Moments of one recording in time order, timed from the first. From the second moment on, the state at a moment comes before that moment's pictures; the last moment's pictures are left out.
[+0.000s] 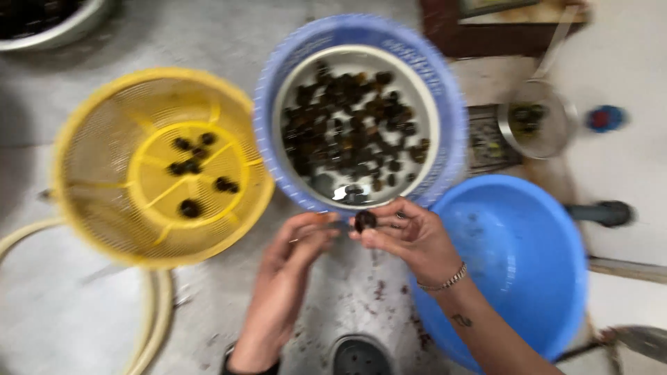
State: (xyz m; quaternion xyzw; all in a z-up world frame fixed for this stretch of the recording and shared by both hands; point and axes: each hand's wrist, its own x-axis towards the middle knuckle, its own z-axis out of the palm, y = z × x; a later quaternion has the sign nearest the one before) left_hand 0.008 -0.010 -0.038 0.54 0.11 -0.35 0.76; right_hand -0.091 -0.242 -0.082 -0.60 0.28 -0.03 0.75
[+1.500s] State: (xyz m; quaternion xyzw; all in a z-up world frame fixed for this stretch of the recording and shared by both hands) left_hand 0.006 0.000 -0.055 0.55 0.16 -0.37 0.73; right_hand 0.029 -0.379 -0.091 -0.91 0.17 0.38 0.03
